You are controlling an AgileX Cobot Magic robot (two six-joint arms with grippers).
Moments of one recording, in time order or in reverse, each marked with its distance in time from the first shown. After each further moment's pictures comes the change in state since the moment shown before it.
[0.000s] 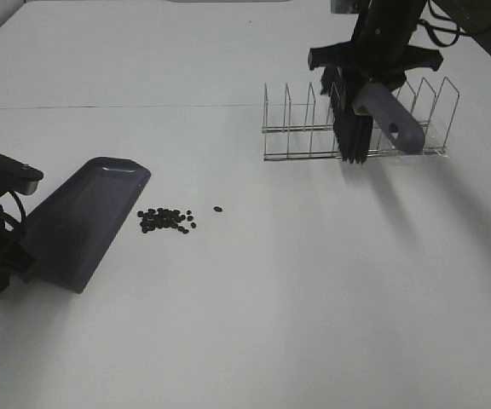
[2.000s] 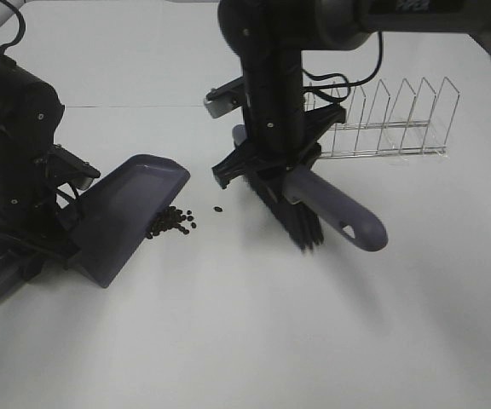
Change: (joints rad) left arm -0.139 0.183 -0.285 0.061 0.282 0.000; right arm 0.407 -0.048 0.328 -0.244 -0.007 0.056
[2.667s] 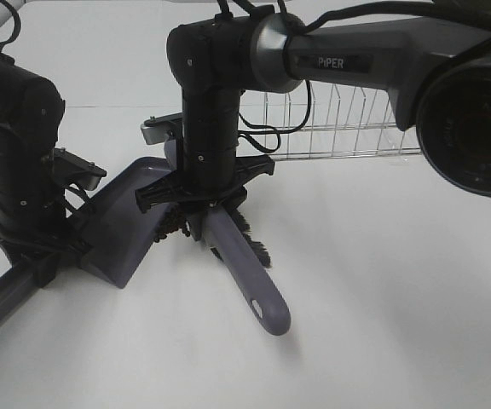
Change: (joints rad) left arm 0.000 0.013 -0.010 -0.116 0.002 0.023; right arm 0.071 0.161 -0.163 0.313 -0.055 -0.028
